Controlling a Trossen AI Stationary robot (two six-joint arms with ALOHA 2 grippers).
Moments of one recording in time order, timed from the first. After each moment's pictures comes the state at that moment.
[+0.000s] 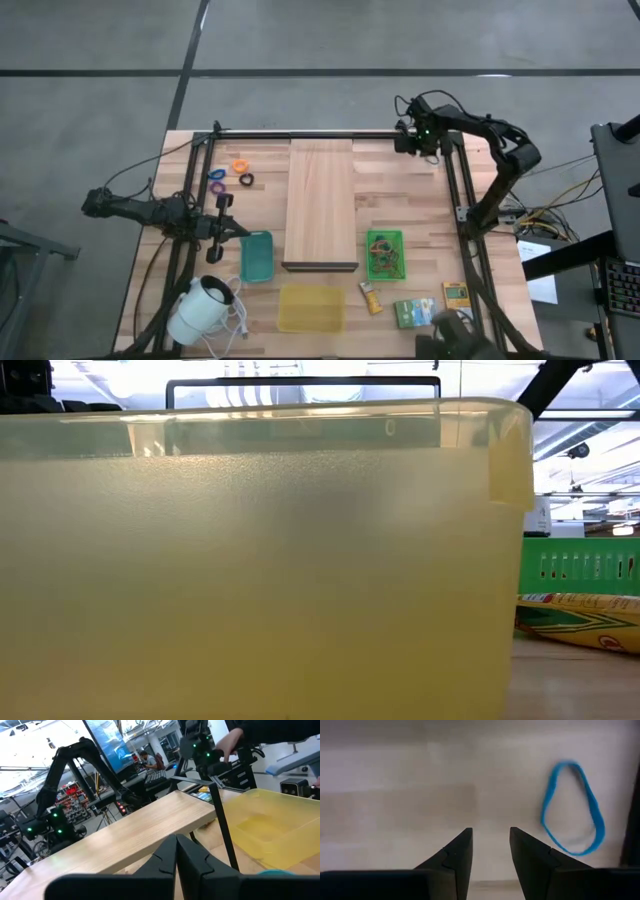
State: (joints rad) left arm -0.22 0.03 0.00 0.02 0.01 0.44; right arm -1.05 1.72 1.06 -0.79 0.00 0.60
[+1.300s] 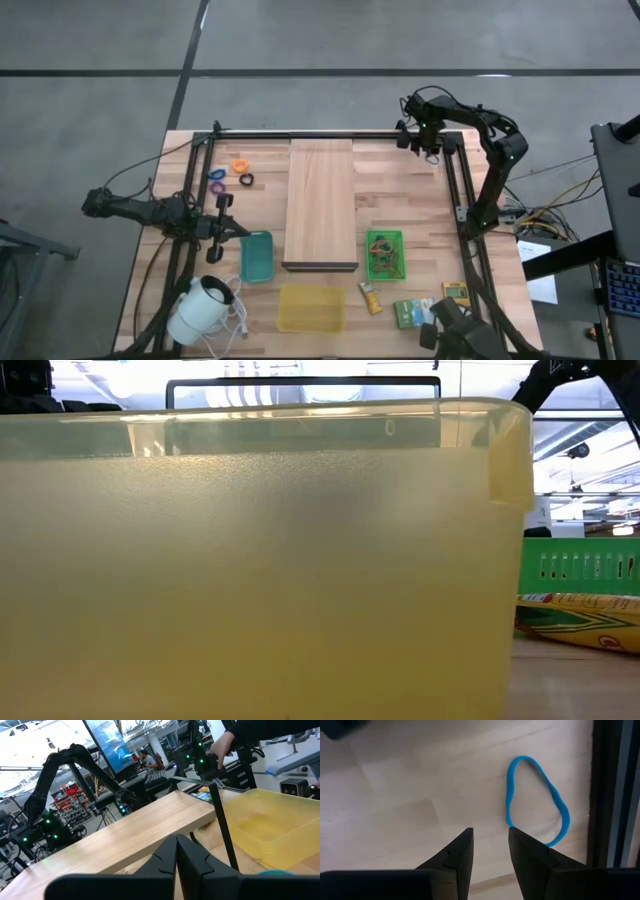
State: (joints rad) left arm -0.22 0.03 0.00 0.02 0.01 0.44; right arm -1.10 1.87 1.21 -0.99 0.06 0.74
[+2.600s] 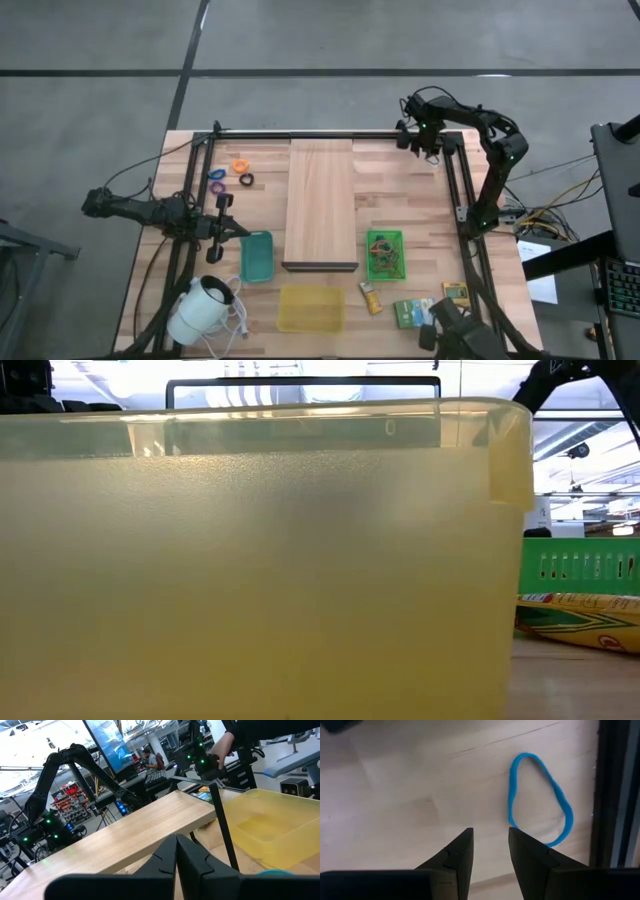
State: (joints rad) left arm -0.22 0.03 0.00 0.02 0.01 0.44; right arm -1.10 1.87 1.20 -0.98 0.06 0.73
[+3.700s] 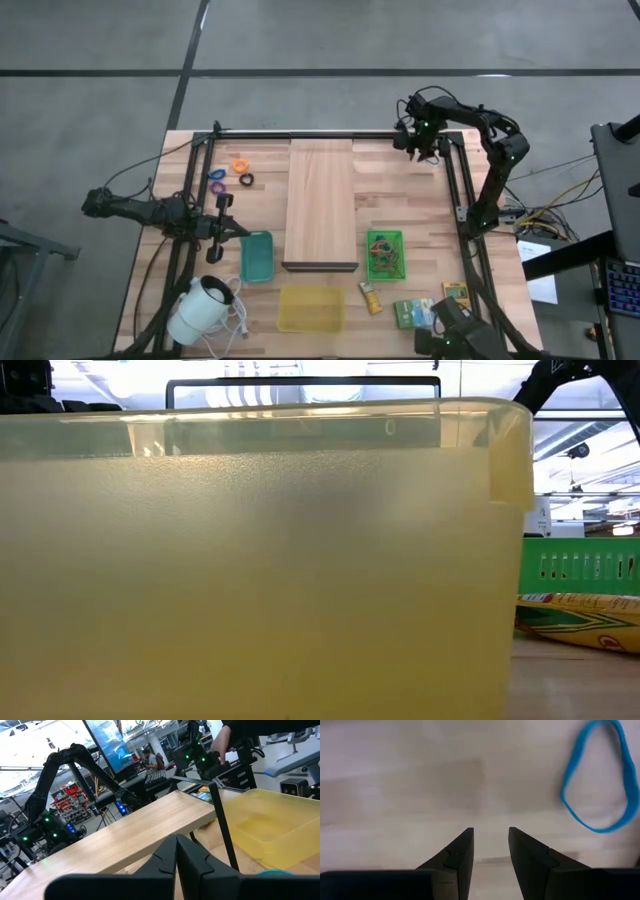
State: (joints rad) left arm -0.22 0.03 0.00 0.02 0.01 0.44; right arm -1.12 1.86 1.20 -0.98 -0.15 0.64
